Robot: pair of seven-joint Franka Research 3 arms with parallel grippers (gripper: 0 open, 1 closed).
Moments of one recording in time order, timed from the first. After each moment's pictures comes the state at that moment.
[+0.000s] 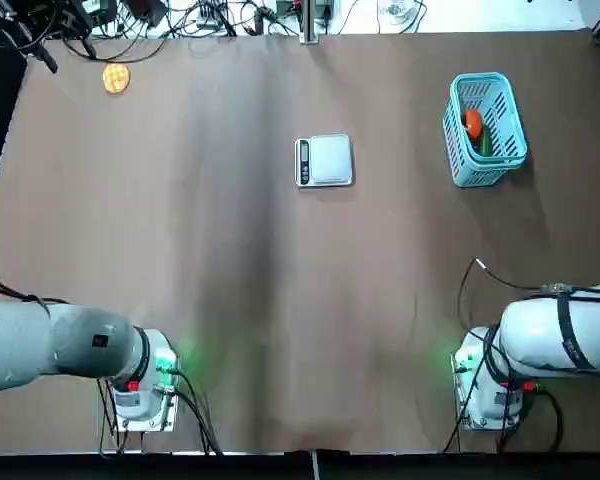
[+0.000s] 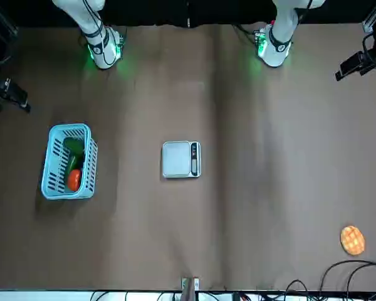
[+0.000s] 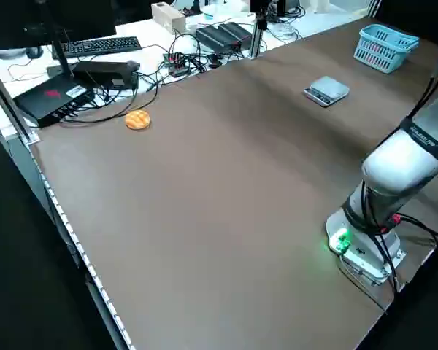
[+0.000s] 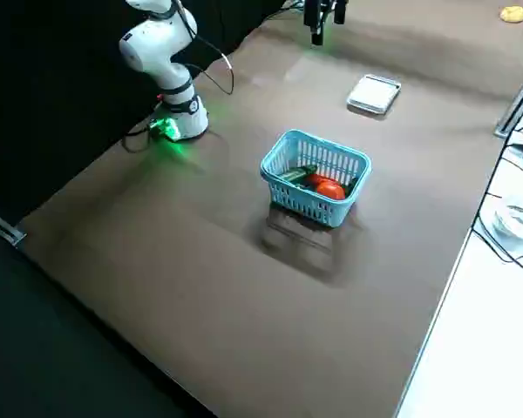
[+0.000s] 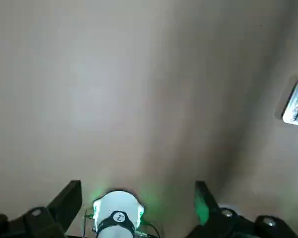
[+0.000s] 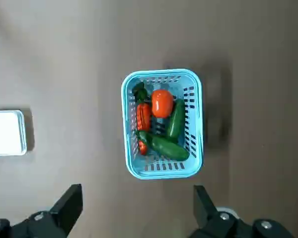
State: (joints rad) left arm -0.11 -0.19 0.17 -1.74 -0.08 1.39 -0.16; right arm -0.09 -0.01 0.07 -1.51 -0.01 1.53 -0.02
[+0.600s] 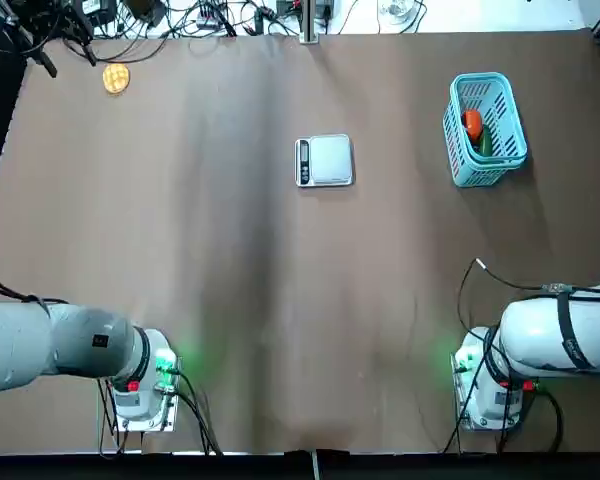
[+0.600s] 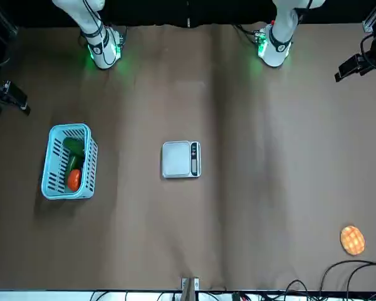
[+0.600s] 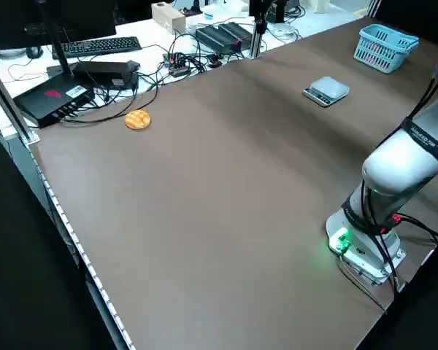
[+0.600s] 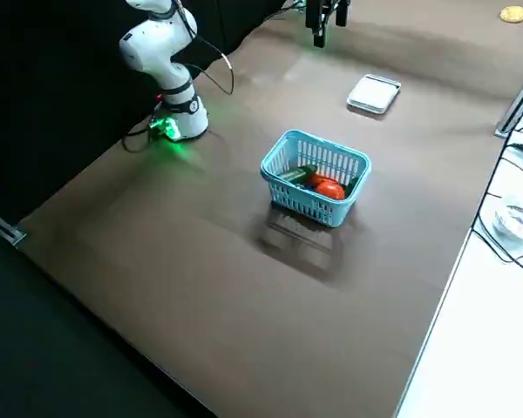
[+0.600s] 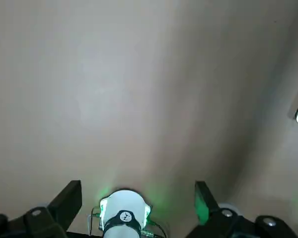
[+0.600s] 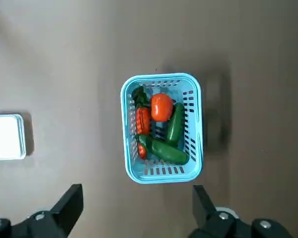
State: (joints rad) left arm -0.11 -0.20 0.16 -1.76 -0.04 1.40 -0.16; right arm -0.09 -0.01 0.07 -1.52 -0.01 1.55 -0.02
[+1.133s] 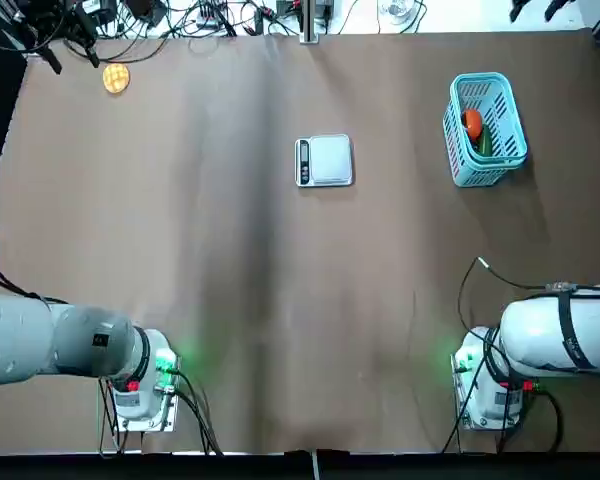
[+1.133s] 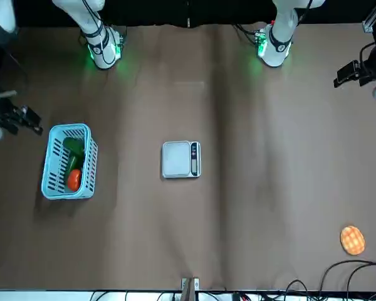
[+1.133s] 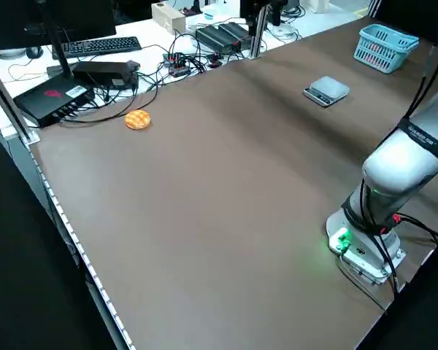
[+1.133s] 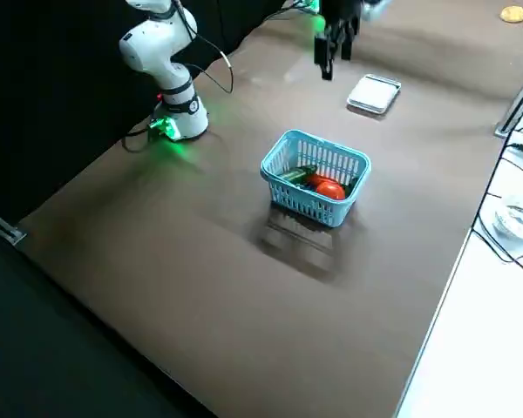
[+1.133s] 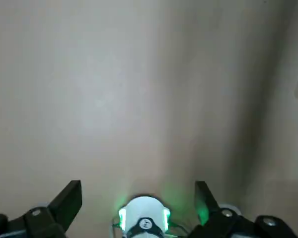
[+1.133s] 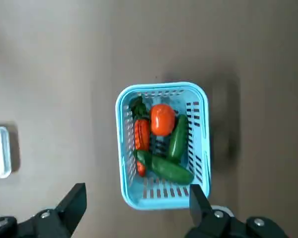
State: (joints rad) left arm -0.09 -0.13 0.15 -1.73 -0.03 1.42 0.02; right arm -0.09 0.00 0.07 -1.71 -0.01 1.78 -0.02
